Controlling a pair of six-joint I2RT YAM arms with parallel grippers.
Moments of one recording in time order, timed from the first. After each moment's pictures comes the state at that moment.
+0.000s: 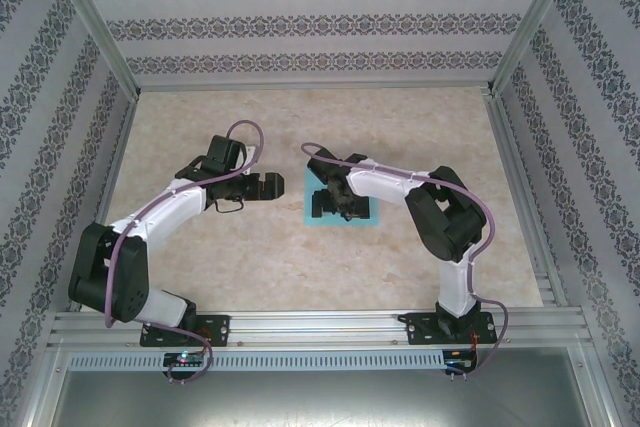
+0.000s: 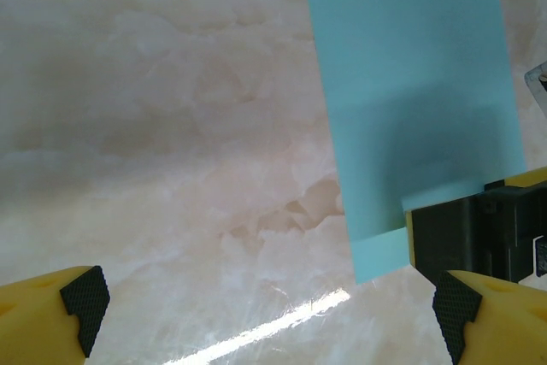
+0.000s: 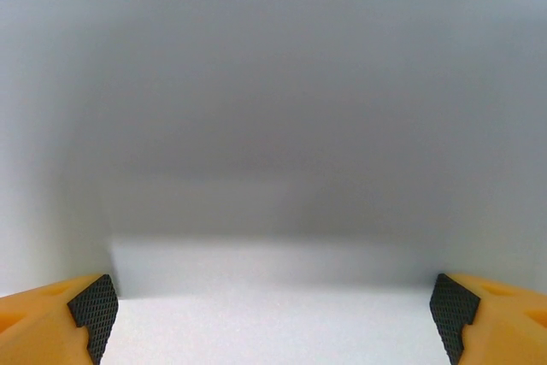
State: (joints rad) left arm -0.29 1.44 0.92 -0.44 0.29 -0.33; right arm 0.70 1.96 1.32 -0.79 0.03 0.76
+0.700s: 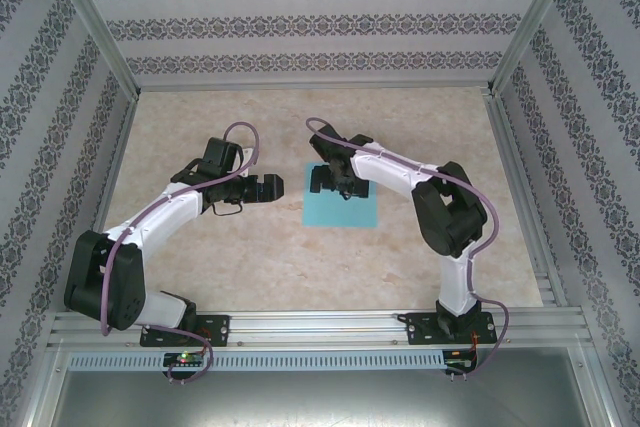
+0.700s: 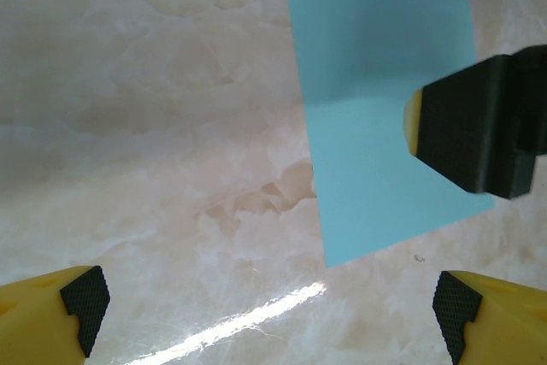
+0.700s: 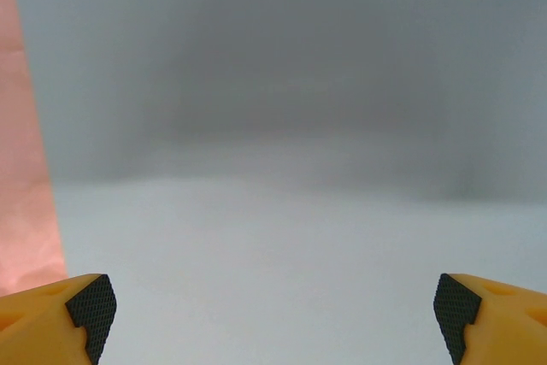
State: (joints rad) left arm -0.29 1.40 0.89 -0.44 0.35 -0.37; right arm 0.63 2.00 1.48 -0.82 0.08 0.75
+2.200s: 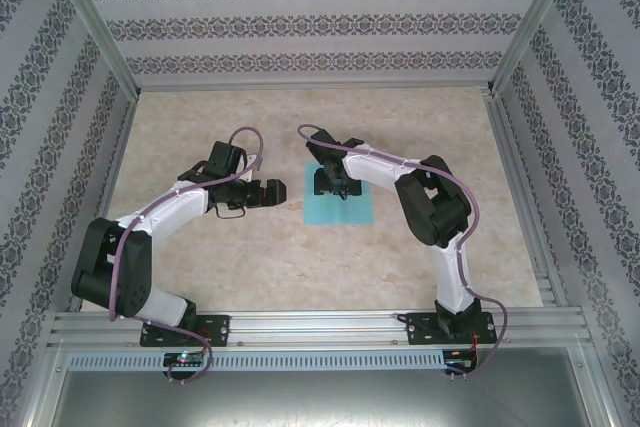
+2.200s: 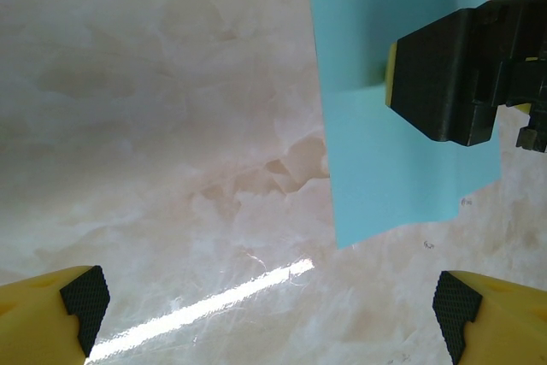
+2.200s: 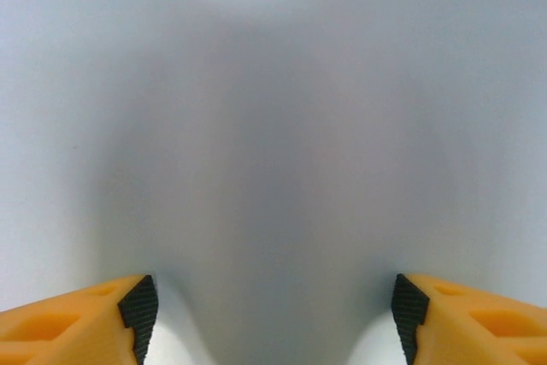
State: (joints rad) left arm -0.29 1.47 0.88 -0.42 0.40 -0.38; right arm 0.63 2.11 1.51 -0.74 0.14 0.66
